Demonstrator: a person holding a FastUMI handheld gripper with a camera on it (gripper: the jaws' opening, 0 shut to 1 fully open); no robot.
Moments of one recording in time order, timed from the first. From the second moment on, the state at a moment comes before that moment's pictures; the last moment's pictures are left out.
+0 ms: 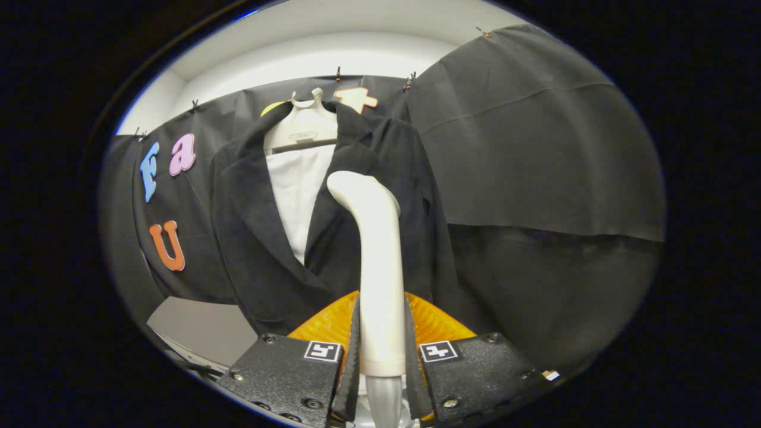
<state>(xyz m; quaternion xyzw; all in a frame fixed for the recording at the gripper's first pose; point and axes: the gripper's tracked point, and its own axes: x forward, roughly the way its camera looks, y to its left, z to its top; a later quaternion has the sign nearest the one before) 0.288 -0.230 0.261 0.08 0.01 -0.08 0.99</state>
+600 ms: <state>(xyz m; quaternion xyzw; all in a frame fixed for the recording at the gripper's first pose) 0.276 -0.217 0.209 0.06 0.05 -0.08 0.99</state>
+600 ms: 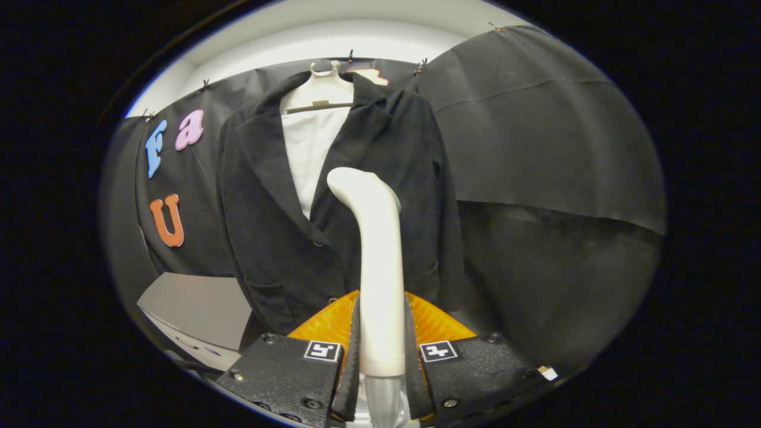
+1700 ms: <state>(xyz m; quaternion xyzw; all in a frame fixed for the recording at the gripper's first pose) 0.274 -0.207 0.115 0.04 0.14 -0.08 0.99</state>
